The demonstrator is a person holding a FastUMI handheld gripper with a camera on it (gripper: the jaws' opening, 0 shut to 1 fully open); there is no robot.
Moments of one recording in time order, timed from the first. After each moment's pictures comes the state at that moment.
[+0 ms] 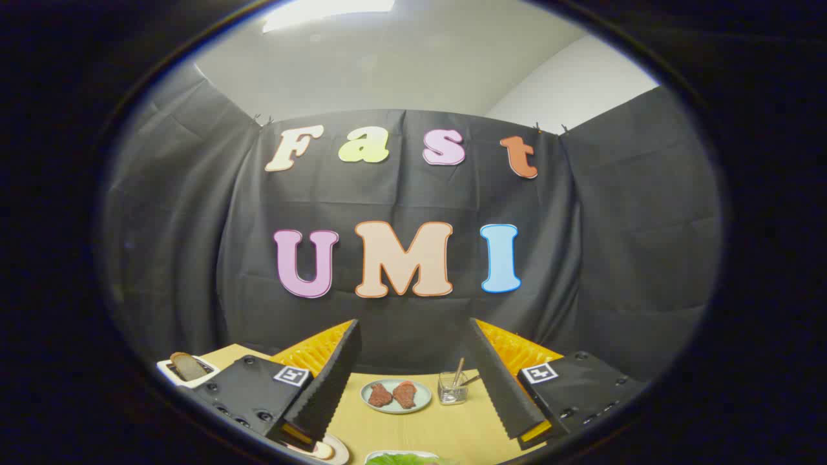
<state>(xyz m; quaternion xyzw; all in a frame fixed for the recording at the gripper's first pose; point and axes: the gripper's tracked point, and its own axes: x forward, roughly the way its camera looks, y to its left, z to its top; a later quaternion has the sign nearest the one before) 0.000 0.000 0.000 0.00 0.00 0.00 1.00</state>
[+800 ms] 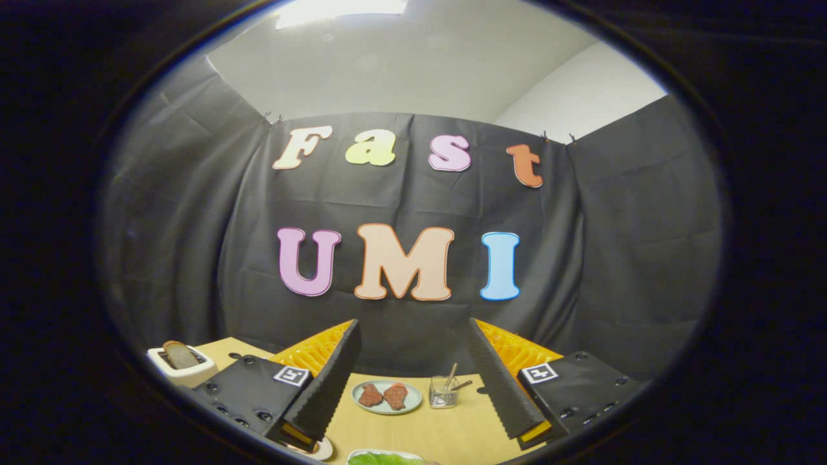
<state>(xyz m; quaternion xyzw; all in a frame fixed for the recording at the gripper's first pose) -0.005 -0.009 0.001 -0.02 -0.01 0.01 1.00</state>
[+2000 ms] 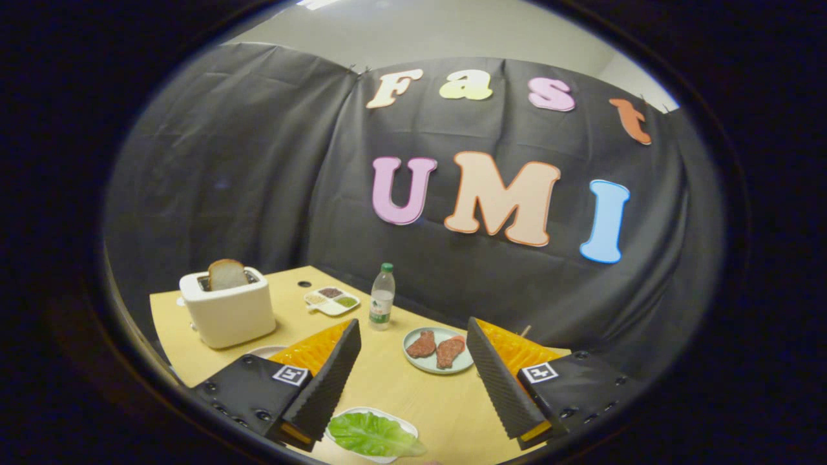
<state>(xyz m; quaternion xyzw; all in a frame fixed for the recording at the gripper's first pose) 0.011 0.029 -0.127 -0.10 0.14 0.27 0.95</state>
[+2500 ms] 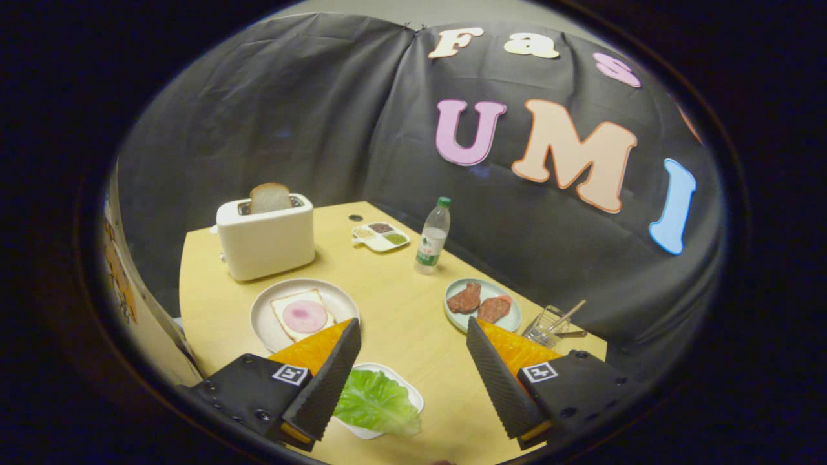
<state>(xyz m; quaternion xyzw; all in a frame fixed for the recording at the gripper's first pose) -0.010 0.038 -0.218 -0.17 0.25 0.40 0.87</state>
